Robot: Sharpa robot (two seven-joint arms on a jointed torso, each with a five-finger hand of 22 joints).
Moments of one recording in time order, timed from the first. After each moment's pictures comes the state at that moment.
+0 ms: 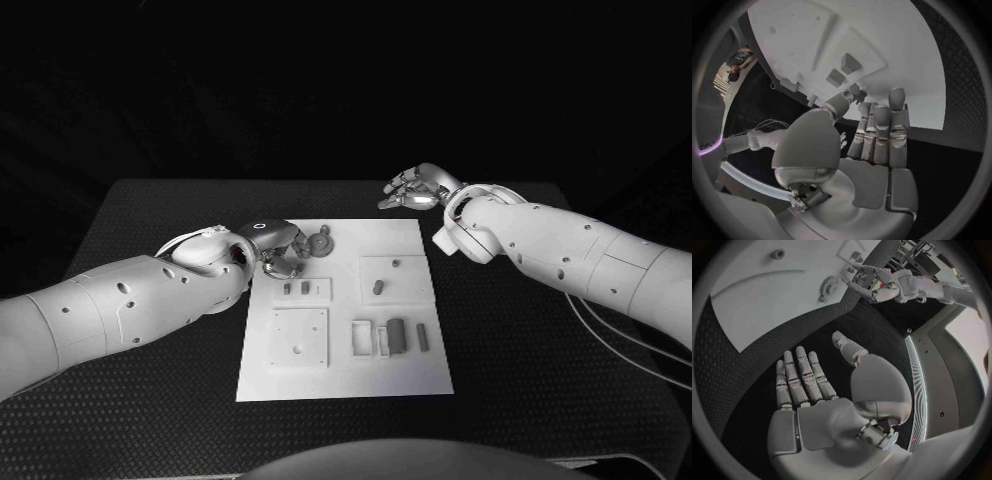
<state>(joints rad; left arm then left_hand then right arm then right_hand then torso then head) 1.19 -0.61 -0.17 1.19 -1.52 -0.25 0.02 1.20 -0.17 0.53 -0.29 0.06 0.84 0.13 0.25 0.44 1.03 0.12 0.06 0.13 1.13 0.03 1.32 0.51 0.06 1.29 -0.08 0.34 1.31 1.14 -0.58 0.06 1.06 -0.93 -0.29 0.04 1.03 -0.11 0.57 -0.25 0.05 0.69 0.19 0.28 0.41 0.96 0.21 0.10 0.07 0.66 0.25 0.31 0.36 0.12 0.35 0.23 0.13 1.31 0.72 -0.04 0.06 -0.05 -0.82</state>
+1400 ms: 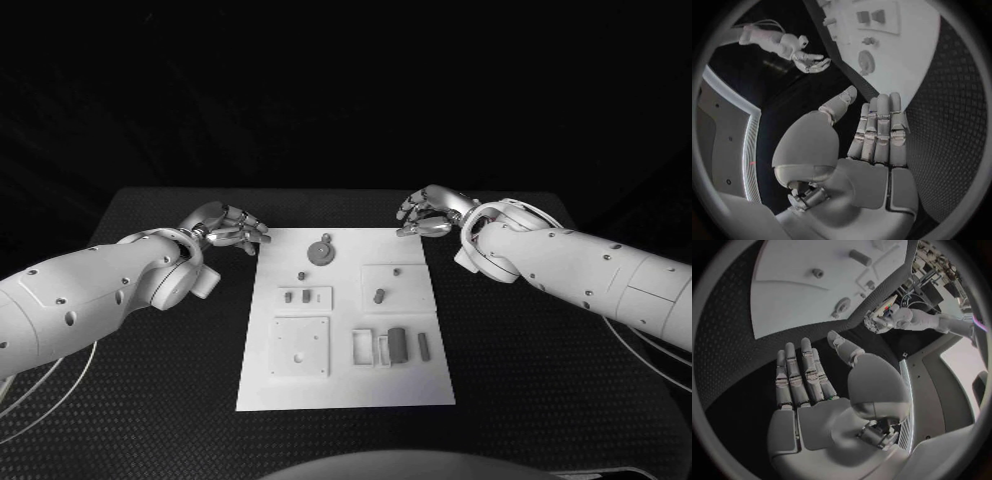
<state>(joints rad) 1.20 -0.76 -0.11 1.17 -0.59 -0.25 0.12 1.13 -0.12 0.53 -0.29 0.06 0.88 0.17 0.31 0.46 1.12 0.12 0.20 0.15 0.96 0.02 0.98 0.35 0.08 1.07 -0.04 0.10 1.18 1.11 -0.68 0.06 1.14 -1.22 -0.26 0.07 1.08 -0.09 0.58 -0.29 0.05 0.77 0.20 0.34 0.41 1.14 0.13 0.16 0.13 0.83 0.17 0.40 0.41 0.19 0.61 0.22 0.14 1.30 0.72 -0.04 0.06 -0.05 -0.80</state>
